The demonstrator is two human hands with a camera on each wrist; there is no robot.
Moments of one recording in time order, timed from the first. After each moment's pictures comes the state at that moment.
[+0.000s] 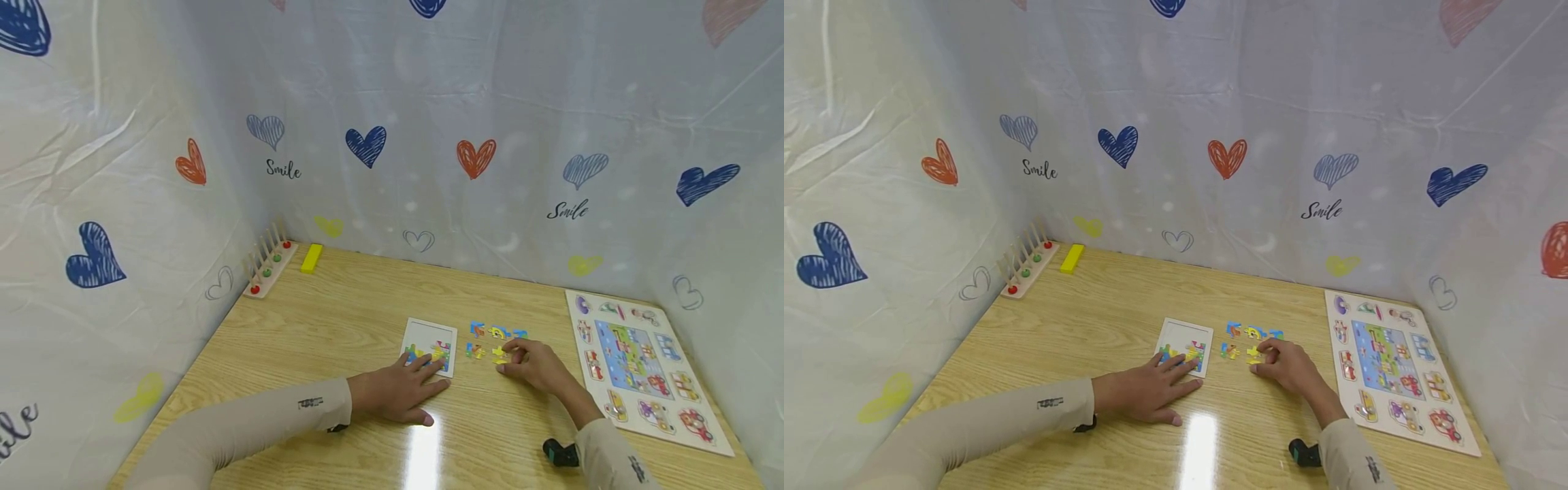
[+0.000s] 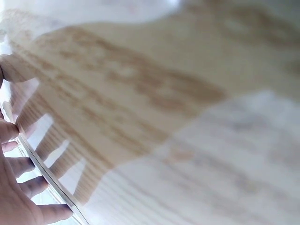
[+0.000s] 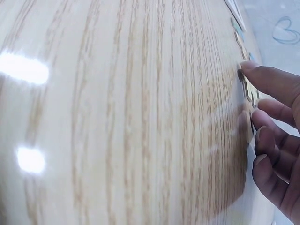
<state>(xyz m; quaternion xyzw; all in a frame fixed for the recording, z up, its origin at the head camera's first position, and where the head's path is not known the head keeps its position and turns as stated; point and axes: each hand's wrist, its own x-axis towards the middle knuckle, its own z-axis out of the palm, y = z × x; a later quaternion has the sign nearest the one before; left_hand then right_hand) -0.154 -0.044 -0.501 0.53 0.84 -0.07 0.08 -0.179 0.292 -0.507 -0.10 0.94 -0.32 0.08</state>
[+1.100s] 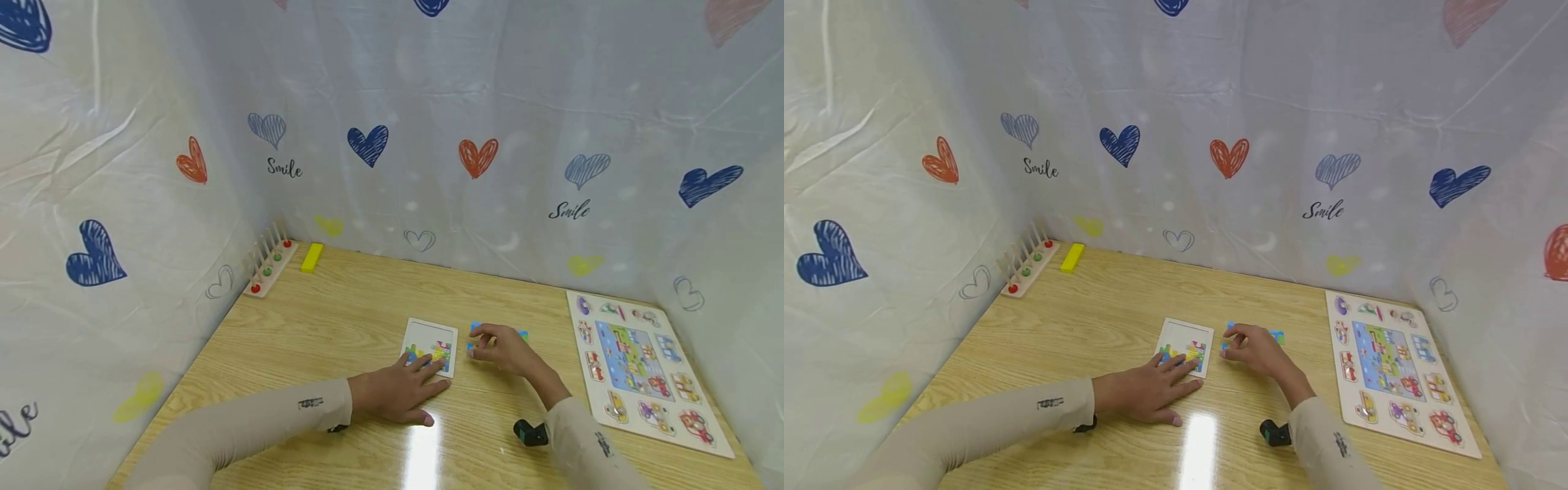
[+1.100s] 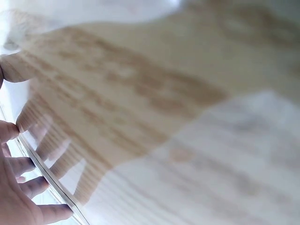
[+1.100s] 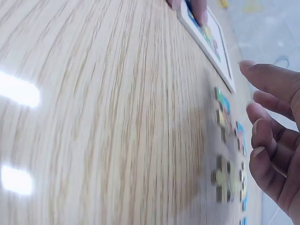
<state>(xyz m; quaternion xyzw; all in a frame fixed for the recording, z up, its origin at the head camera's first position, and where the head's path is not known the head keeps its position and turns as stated) -0.155 -0.045 -0.506 0.53 0.84 -0.07 0.08 -0.204 0.240 -0.494 -0.17 0.91 -0.37 0.11</state>
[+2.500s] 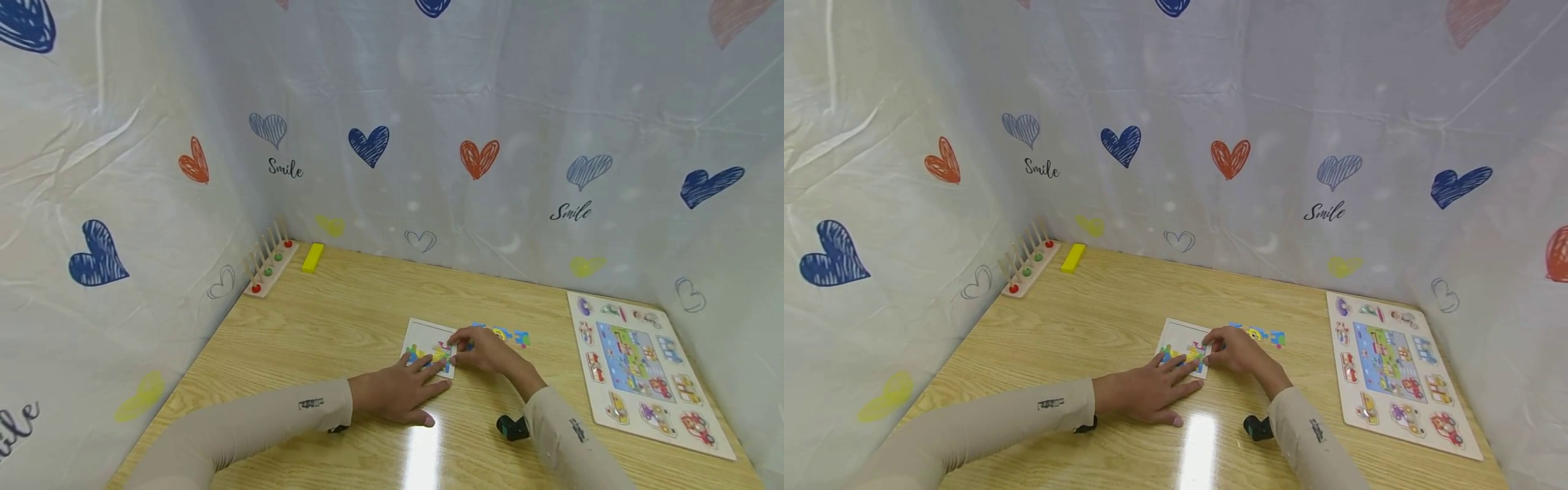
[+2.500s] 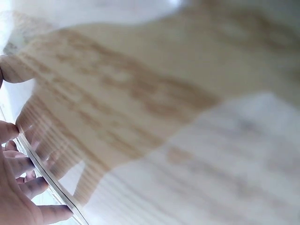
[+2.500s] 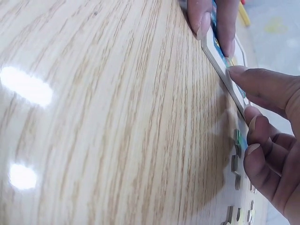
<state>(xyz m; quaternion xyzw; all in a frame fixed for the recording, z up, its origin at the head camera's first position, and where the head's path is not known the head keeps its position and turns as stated) -0.153 -0.044 -0.501 0.53 0.84 -0.08 0.08 -0.213 0.205 -0.497 -0.23 0.91 -0.32 0.15</state>
